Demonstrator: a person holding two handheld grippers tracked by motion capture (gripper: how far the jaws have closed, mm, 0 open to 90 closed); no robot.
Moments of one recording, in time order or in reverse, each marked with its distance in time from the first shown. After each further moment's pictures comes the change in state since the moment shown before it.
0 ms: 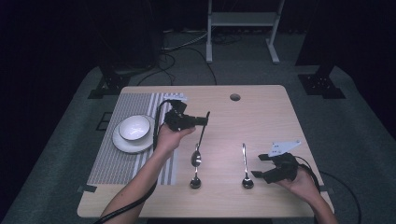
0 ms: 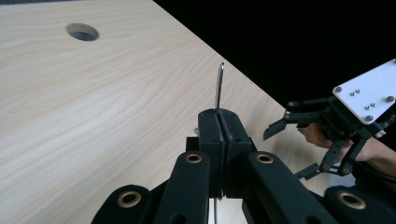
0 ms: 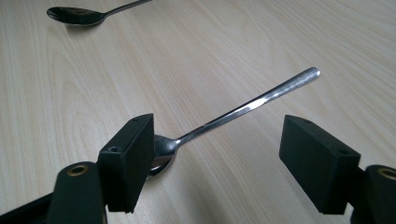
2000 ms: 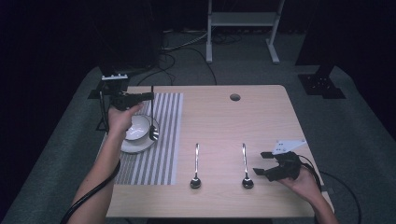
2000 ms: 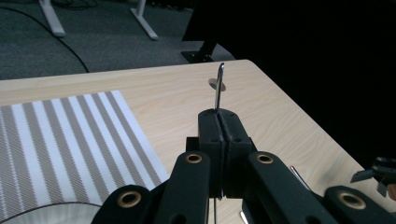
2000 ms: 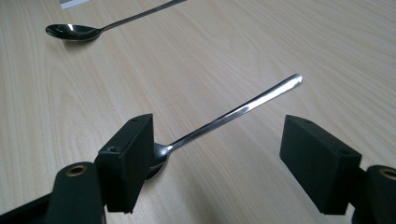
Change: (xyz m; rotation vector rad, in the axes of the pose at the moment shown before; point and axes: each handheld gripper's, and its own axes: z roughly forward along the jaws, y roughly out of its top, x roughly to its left) left arm 0.089 0.012 -0.133 -0.204 0.270 -0.124; right arm -0.005 -0.001 -0.008 -0.046 -0.014 0.027
